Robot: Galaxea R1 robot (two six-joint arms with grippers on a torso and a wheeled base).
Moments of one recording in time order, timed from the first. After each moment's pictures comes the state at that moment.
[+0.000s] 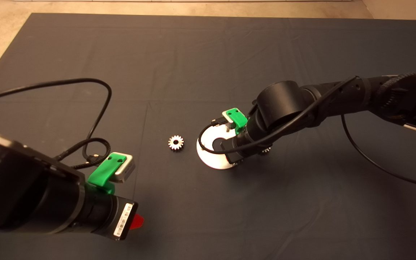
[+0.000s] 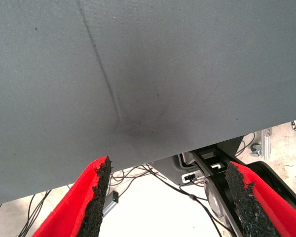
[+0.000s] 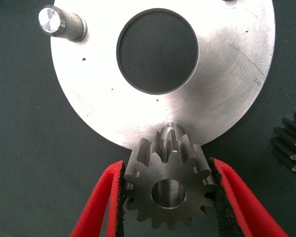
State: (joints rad) left arm -0.44 2.24 -0.33 0.30 1.50 -1.66; right arm 0.29 2.77 -0.98 -0.47 -1.53 1.39
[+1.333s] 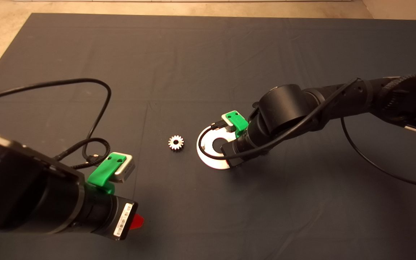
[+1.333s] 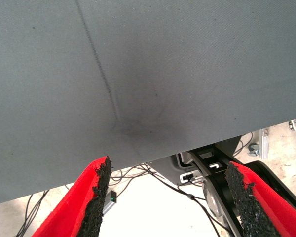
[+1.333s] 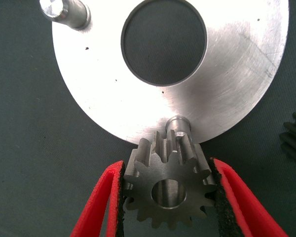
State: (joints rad) left arm -0.44 2.23 -0.33 0.30 1.49 -1.66; right arm 0.27 2.77 -0.97 -0.49 -1.53 1.38
